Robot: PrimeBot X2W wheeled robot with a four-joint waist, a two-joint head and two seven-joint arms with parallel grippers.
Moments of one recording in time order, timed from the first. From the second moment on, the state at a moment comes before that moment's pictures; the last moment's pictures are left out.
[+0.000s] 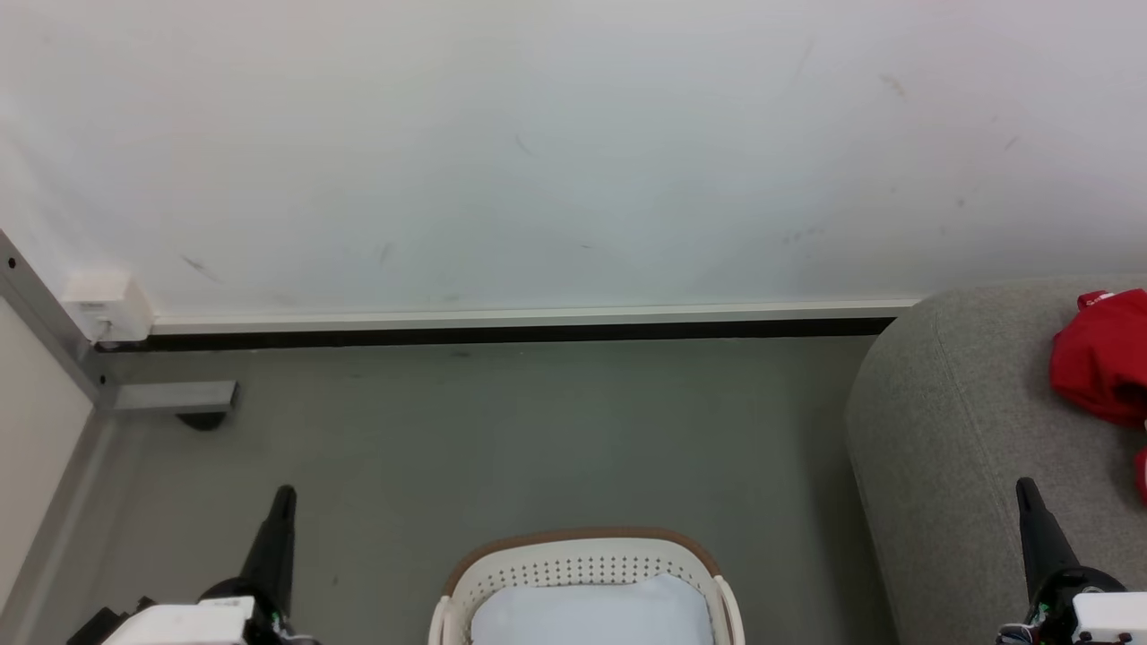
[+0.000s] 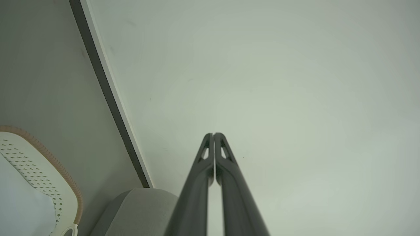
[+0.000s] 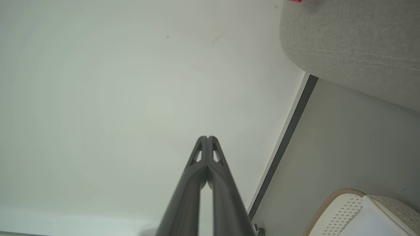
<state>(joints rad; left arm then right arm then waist) -0.10 0.05 0.11 0.25 -1.54 -0.12 0.10 -0.10 -0.06 -0.10 0.25 1.56 0.13 0.10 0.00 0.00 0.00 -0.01</state>
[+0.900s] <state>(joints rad) -0.10 0.05 0.11 0.25 -1.61 -0.13 0.11 -0.10 -0.05 -0.11 0.25 1.61 0.13 0.11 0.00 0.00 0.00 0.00</state>
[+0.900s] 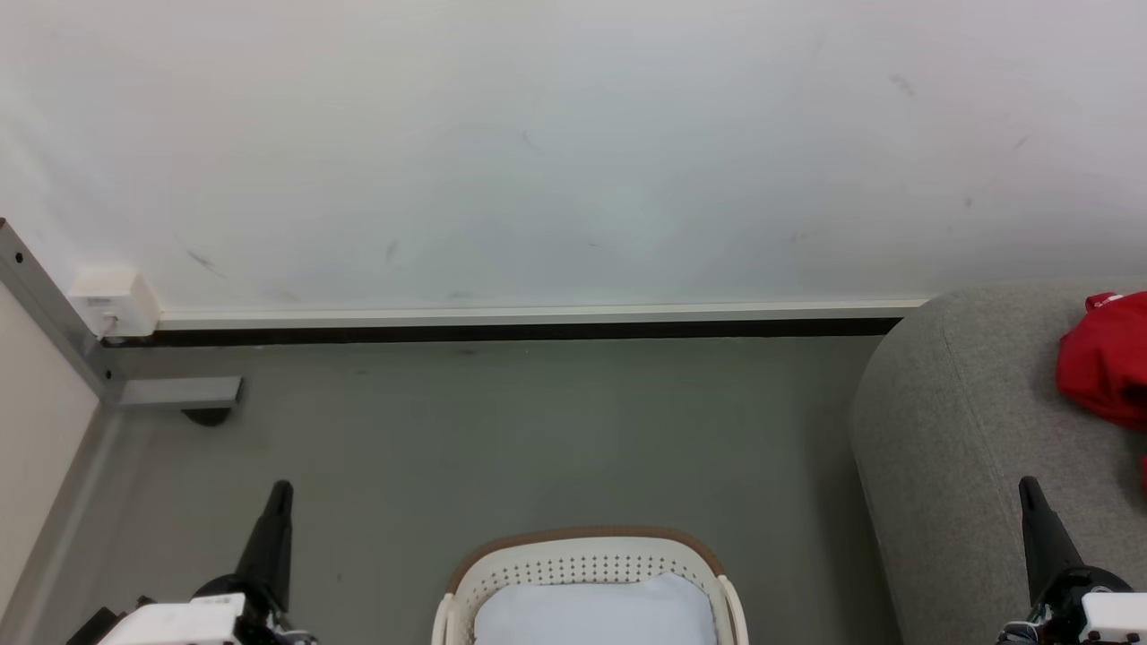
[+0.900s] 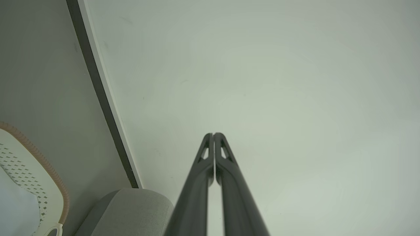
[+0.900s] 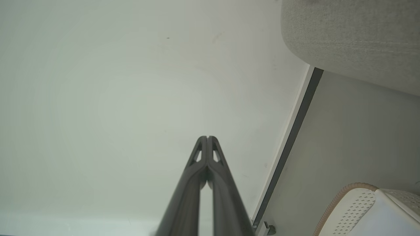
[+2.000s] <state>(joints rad) -0.10 0.05 0.11 0.25 -1.61 -0.13 0.11 -0.10 -0.05 -0.11 0.25 1.61 0.13 0.11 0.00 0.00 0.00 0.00</state>
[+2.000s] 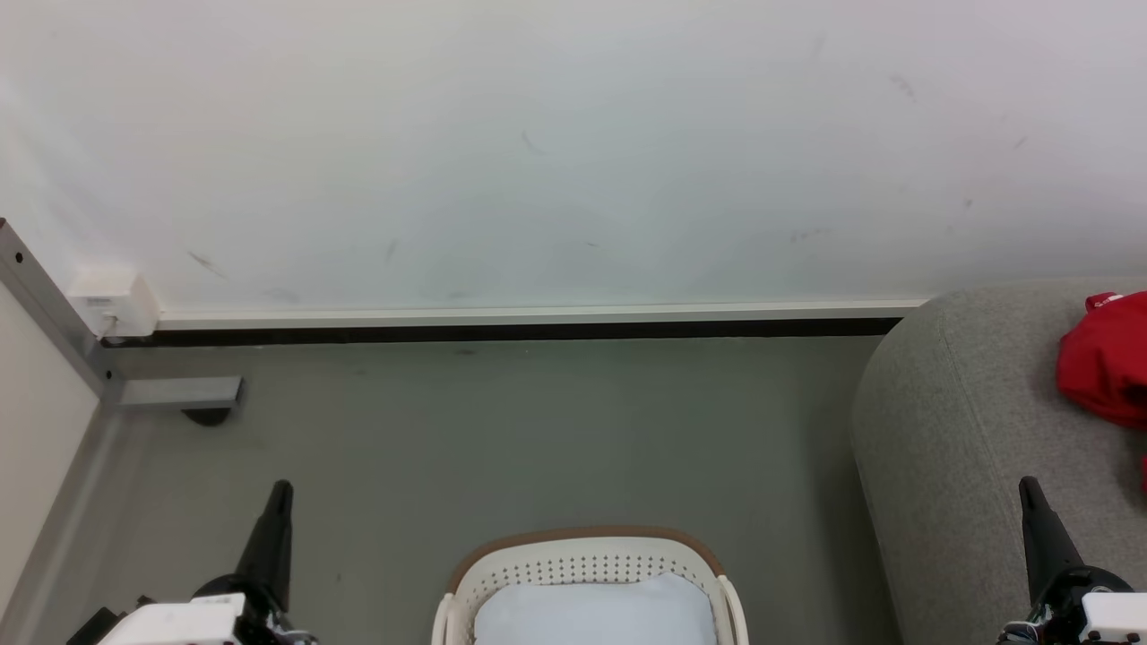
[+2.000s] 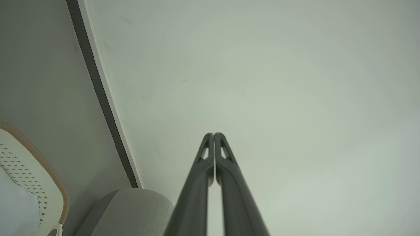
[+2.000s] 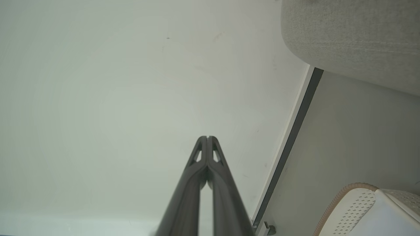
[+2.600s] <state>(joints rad) -0.10 0.05 0.11 0.25 -1.61 -0.13 0.11 -0.10 -0.05 -0.11 0.25 1.61 0.13 0.11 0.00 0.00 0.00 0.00</state>
